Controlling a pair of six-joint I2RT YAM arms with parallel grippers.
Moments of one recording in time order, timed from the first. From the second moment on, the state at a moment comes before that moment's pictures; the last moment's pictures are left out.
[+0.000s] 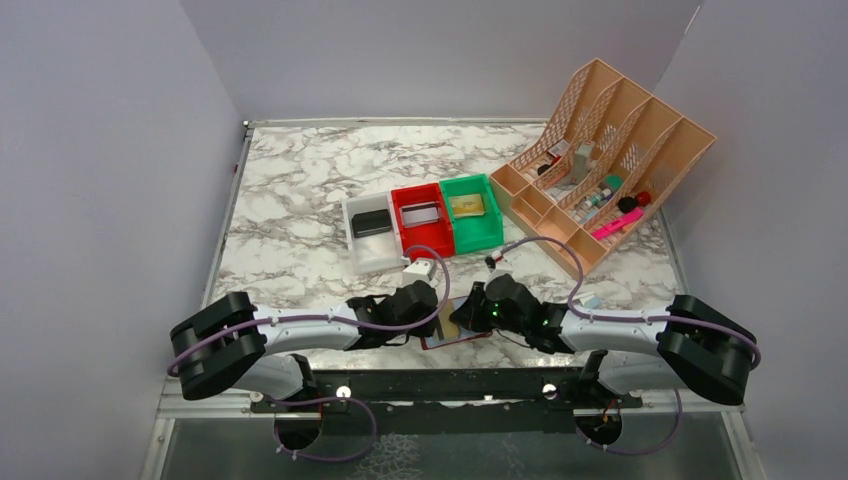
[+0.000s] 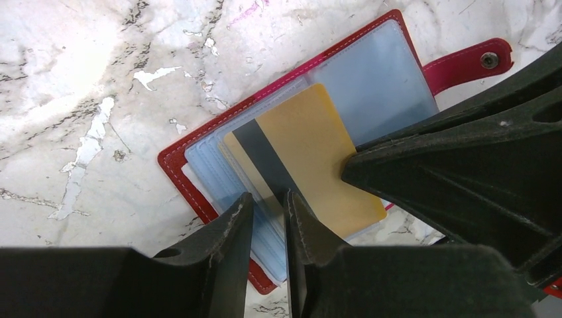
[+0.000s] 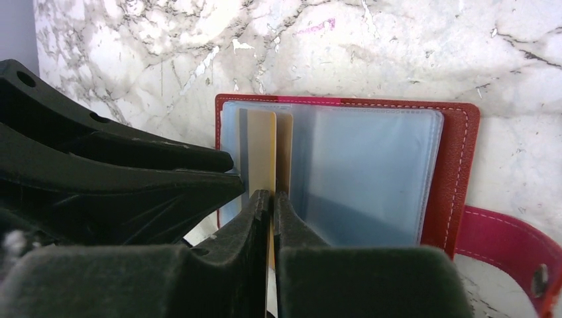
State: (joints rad) left arm -1.13 1.33 0.53 -0.02 -0.25 -0.81; right arm 1.01 1.26 0.36 0.28 0.09 0.94
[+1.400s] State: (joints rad) left arm -1.13 1.39 0.57 0.00 -0.15 -0.78; right arm 1.01 1.28 0.29 0.35 0.14 1.05
